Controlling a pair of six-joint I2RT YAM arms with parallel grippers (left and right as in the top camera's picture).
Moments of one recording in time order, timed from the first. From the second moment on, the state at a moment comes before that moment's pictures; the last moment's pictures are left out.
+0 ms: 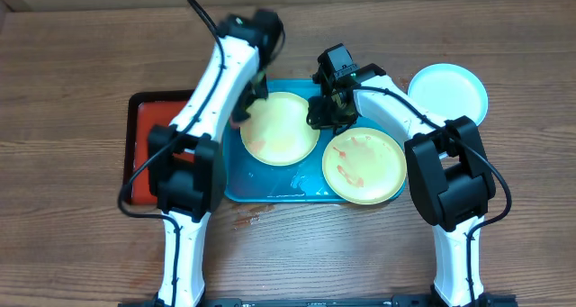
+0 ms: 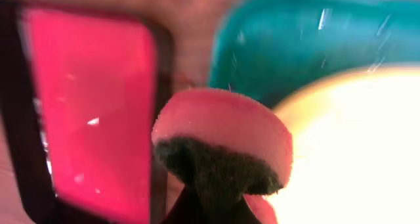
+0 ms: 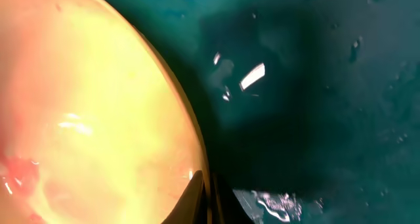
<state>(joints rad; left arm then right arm) -0.31 2.30 2.19 -1.47 -0.33 -0.52 0.43 2.21 1.64 -0.77 -0.26 0.31</state>
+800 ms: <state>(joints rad) 0.16 2.30 2.12 -1.51 -0.01 -0.55 0.91 2.11 2.03 -1.11 1.19 0.18</state>
